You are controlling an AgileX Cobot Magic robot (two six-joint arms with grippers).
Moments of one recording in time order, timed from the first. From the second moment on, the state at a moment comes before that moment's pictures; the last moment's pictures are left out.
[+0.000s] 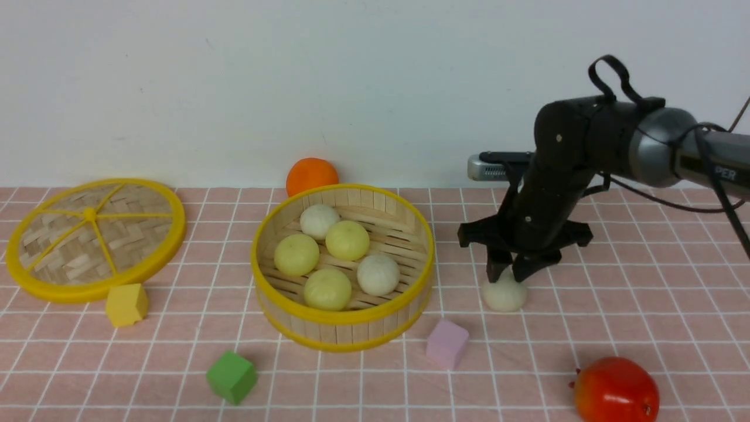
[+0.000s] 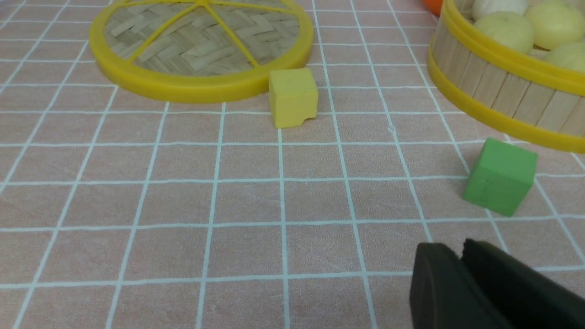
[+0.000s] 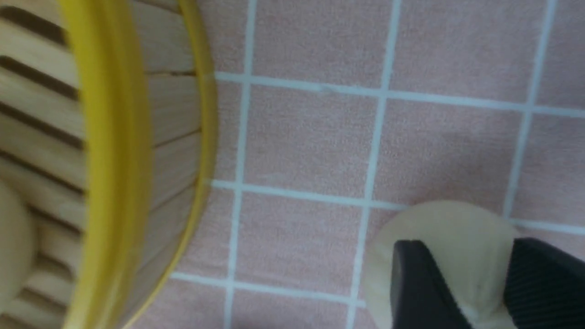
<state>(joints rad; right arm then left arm) 0.32 2.14 -1.66 0.12 0.92 0.13 -0.08 -0.01 0.02 0.00 0.36 -0.12</state>
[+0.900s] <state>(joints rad) 0.44 2.11 -1.86 0.29 0.73 -0.02 -0.08 -0.01 0.02 0.00 0.36 -0.12</state>
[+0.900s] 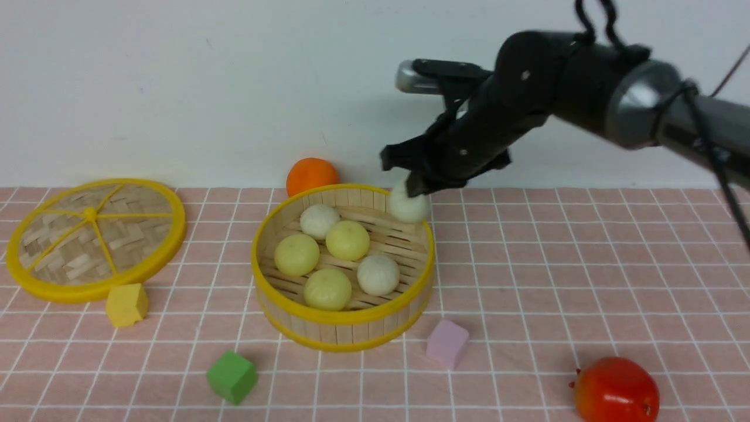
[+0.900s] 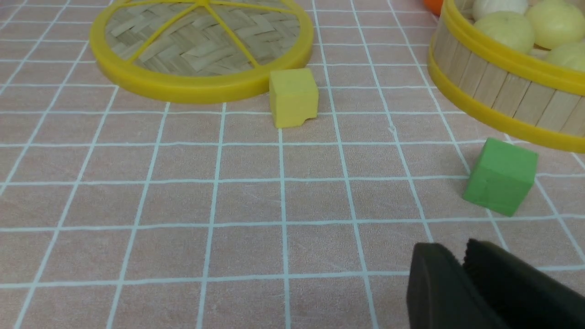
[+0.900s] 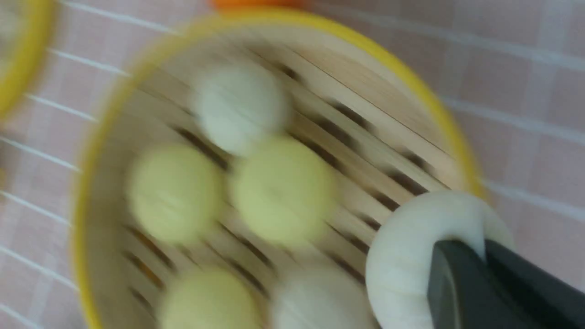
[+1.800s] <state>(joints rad) 0.45 1.87 -1.86 0.14 1.09 -0.04 -0.08 -0.01 0.02 0.00 0.36 -0.12</state>
